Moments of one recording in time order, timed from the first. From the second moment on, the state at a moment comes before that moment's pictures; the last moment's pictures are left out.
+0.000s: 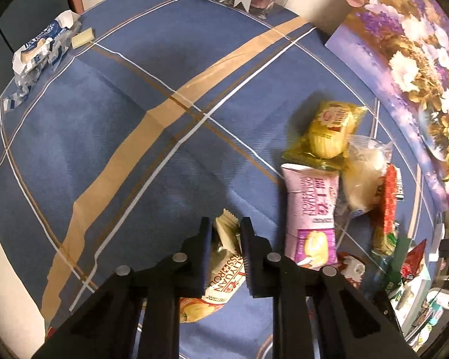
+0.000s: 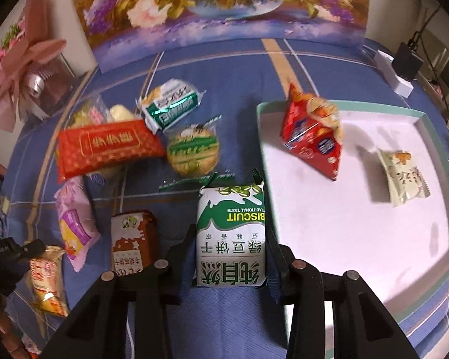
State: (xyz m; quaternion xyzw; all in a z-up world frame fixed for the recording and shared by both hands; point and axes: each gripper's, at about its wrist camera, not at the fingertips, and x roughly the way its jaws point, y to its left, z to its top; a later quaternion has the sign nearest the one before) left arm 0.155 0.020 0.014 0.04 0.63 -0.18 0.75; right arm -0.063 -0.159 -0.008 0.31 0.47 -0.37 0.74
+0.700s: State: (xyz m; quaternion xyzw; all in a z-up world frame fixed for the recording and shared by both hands) left arm 0.151 0.036 0.017 -0.02 0.65 -0.20 0.73; right arm -0.084 -0.151 0.020 0.32 0.47 -0.36 0.74
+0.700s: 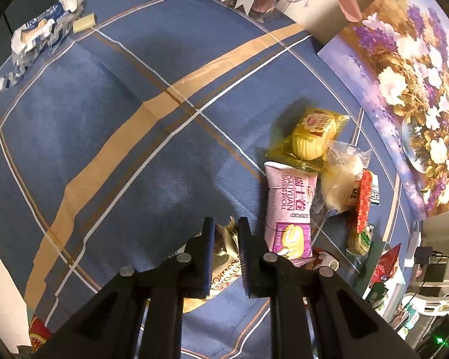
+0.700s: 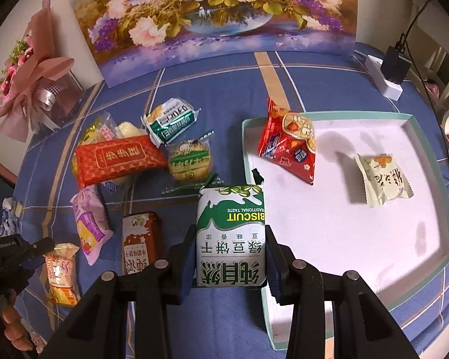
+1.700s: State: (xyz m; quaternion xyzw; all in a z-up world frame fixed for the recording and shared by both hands) left arm 0.101 0.032 -0.005 0.17 0.61 -0.27 0.72; right arm -0.100 -0.095 -0.032 0.31 0.56 -0.33 0.70
